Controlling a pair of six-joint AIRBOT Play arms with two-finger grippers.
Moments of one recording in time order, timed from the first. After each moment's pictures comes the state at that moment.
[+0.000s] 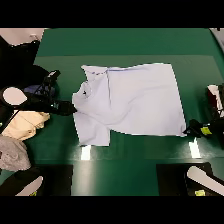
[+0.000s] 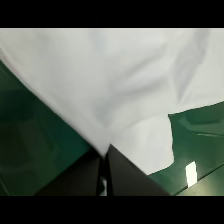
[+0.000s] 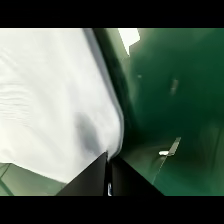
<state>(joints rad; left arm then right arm) -0.18 -0.97 0.87 1.04 -1.09 -1.41 -0.62 -1.15 0.63 -1.19 1.28 1.25</state>
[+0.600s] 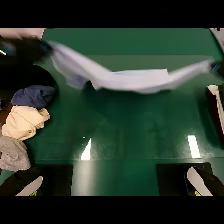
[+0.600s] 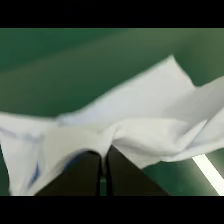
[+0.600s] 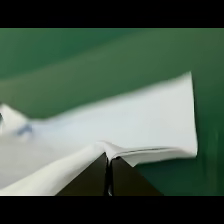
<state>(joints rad) -0.18 -0.97 1.64 1.13 -1.09 -1.38 -0.43 -0.82 1.22 -0.75 1.02 1.25</state>
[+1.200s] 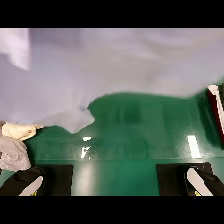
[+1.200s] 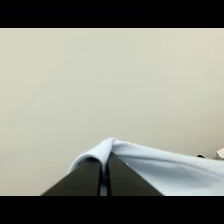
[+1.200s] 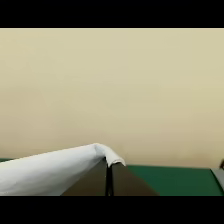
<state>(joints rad) -0.18 -0.87 2.18 1.22 -0.98 -1.38 -0.40 -0.88 2.11 -1.19 1.23 1.49</state>
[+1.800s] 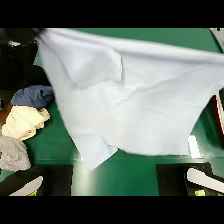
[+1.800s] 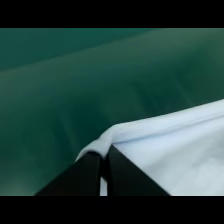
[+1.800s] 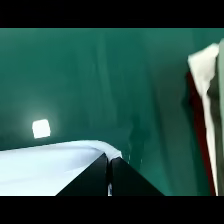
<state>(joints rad) -0.18 -1.13 1.69 1.22 -1.14 -1.44 -0.39 -1.28 1.92 -1.43 1.71 1.59</state>
